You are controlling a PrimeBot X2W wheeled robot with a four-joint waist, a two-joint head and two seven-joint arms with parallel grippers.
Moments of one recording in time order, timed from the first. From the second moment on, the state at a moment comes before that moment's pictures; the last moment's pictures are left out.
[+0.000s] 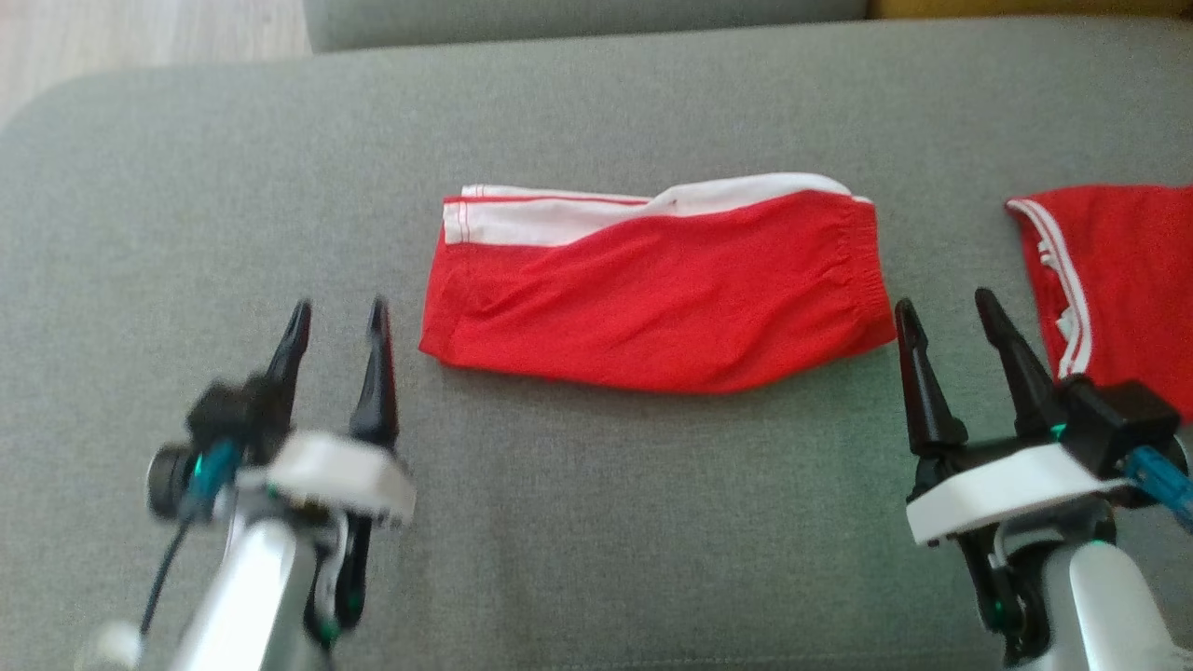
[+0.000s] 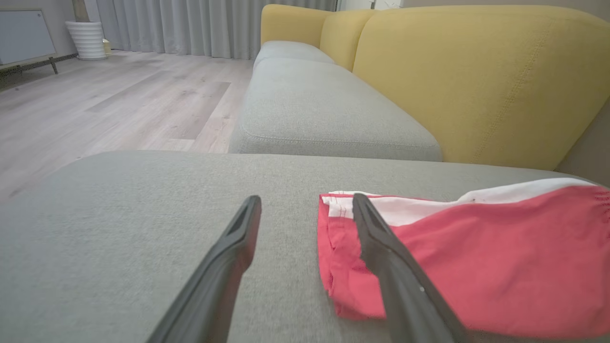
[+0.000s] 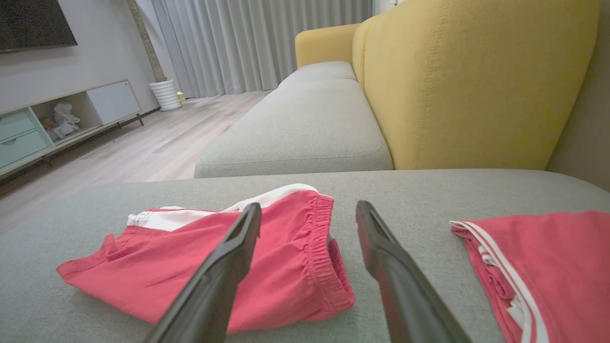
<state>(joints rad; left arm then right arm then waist) -0.25 0.15 -0.32 0.30 -0.34 0.14 -0.25 -0.05 -0.05 0.05 -0.05 0.15 0.12 0.04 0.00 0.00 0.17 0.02</state>
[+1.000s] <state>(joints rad) 0.06 0.24 -0.31 -0.05 -0.30 0.23 -0.19 0.06 -0.05 0.01 -0.08 0.15 0.12 0.08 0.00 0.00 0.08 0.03</state>
